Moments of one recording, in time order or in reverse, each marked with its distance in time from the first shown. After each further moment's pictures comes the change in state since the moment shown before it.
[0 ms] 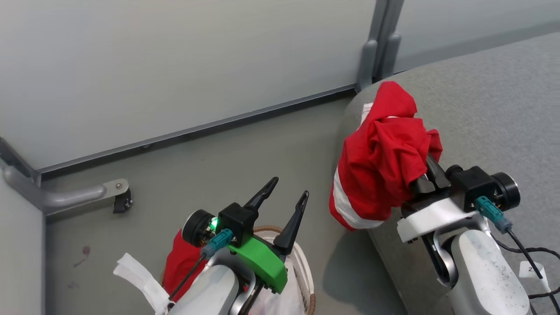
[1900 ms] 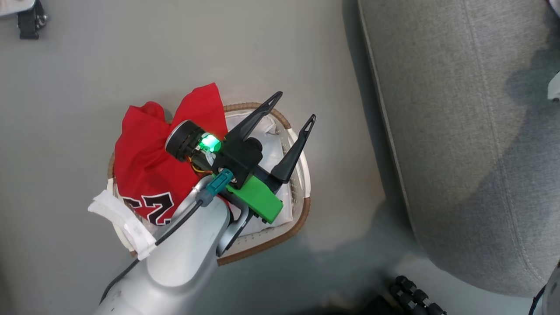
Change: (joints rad) left arm -0.269 0.066 -0.035 -0.083 0.117 0.000 0.000; right arm -0.578 -0.182 -0.541 0.455 -0.264 0.000 0.000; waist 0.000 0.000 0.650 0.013
